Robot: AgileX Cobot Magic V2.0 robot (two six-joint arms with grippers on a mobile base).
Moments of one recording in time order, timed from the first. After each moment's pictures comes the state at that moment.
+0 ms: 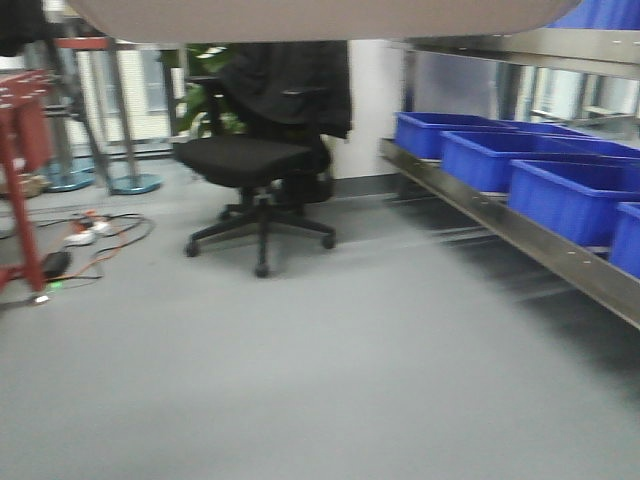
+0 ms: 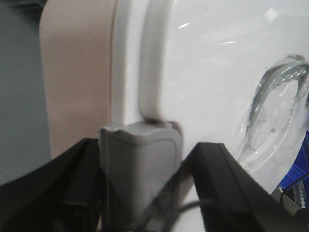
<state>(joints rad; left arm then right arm) 0.01 1.01 -1.16 -1.07 1.12 0.70 -0.15 0.91 -1.13 1.05 1.18 -0.62</state>
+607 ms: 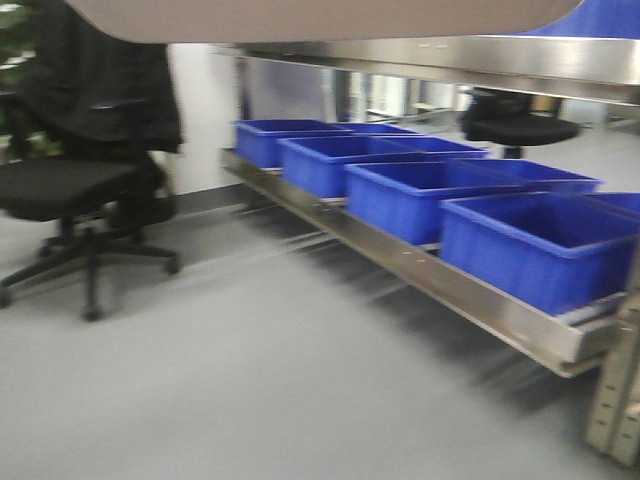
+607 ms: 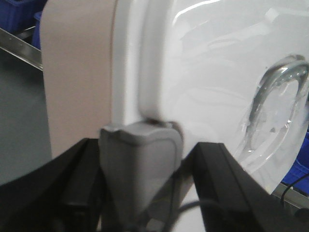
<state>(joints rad) 0.01 1.01 -1.16 -1.07 1.12 0.70 -0.15 0.91 -1.13 1.05 1.18 -0.62</state>
